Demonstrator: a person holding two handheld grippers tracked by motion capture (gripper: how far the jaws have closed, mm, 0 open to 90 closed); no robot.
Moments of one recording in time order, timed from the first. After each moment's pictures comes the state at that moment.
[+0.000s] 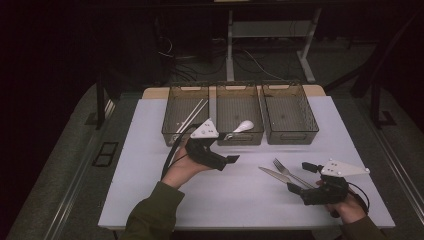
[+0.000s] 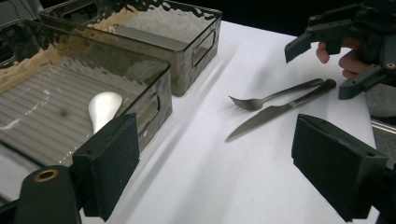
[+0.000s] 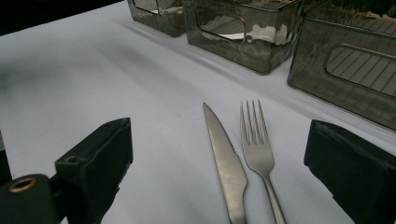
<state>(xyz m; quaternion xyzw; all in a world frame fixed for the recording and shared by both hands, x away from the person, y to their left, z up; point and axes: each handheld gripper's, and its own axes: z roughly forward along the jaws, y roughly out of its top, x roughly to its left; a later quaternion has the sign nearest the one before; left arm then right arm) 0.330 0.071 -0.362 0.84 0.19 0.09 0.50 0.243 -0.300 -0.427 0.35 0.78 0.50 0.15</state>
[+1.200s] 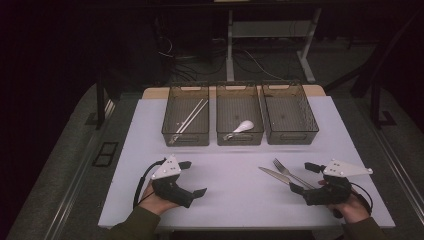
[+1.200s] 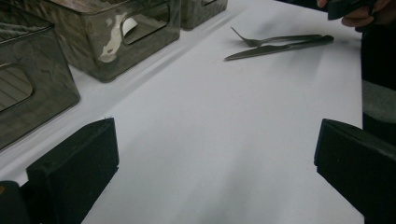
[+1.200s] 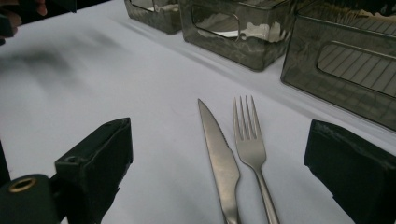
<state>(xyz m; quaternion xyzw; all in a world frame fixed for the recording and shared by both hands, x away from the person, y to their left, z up) 0.265 0.152 -0.420 0.82 0.24 0.09 0.51 0.241 -0.305 -0.425 0.36 0.78 0.49 0.15</state>
